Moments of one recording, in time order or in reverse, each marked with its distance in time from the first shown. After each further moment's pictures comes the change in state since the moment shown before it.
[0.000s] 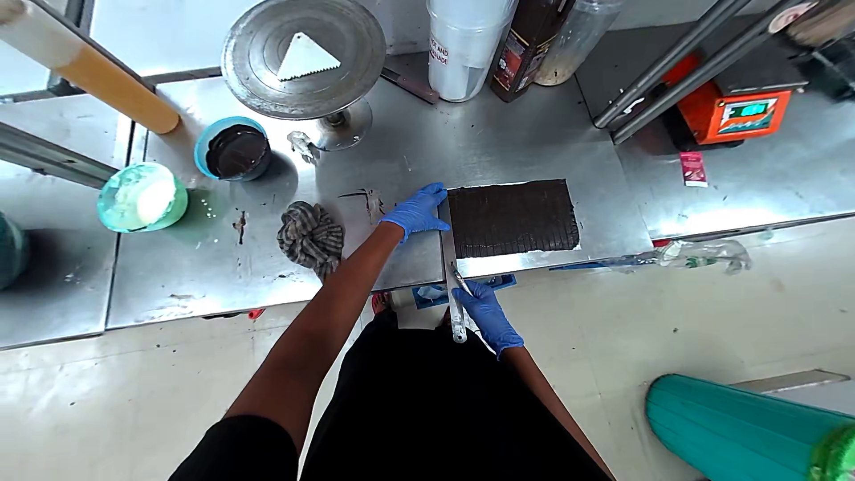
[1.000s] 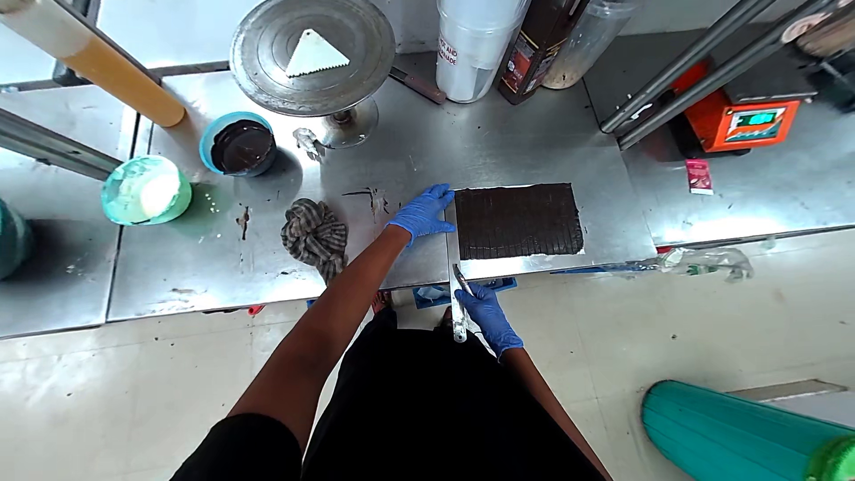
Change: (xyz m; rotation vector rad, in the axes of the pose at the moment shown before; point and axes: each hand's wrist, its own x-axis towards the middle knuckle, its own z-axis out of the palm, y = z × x) left_hand 0.001 -0.001 0.009 0.110 0.021 0.028; right_hand 0.009 0.017 -0.004 0.044 0.002 0.018
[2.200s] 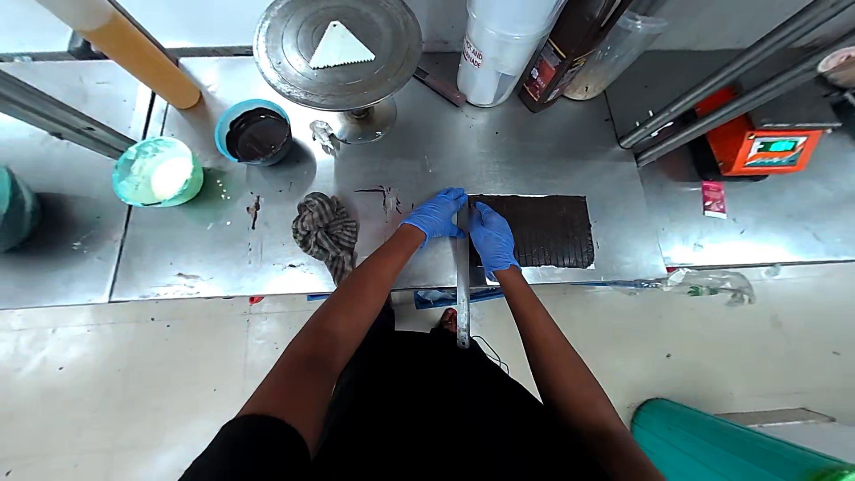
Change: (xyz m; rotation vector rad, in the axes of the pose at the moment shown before) left_hand 0.004 0.001 -0.003 -0.011 -0.003 0.023; right_hand 0.114 -0.131 0.016 -0.792 0.319 -0.124
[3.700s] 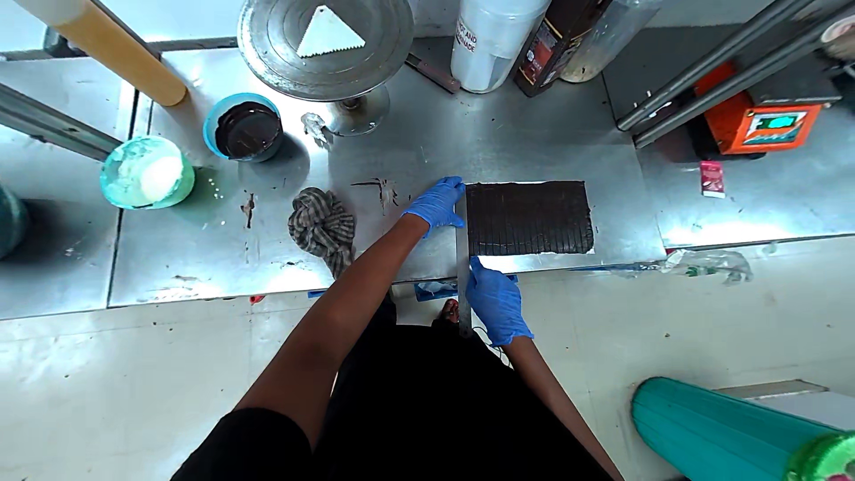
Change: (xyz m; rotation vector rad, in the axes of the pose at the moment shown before) left_hand 0.004 0.008 -0.004 0.030 -0.029 -0.053; right_hand -0.134 0.009 -0.007 -0.378 -0.175 0.039
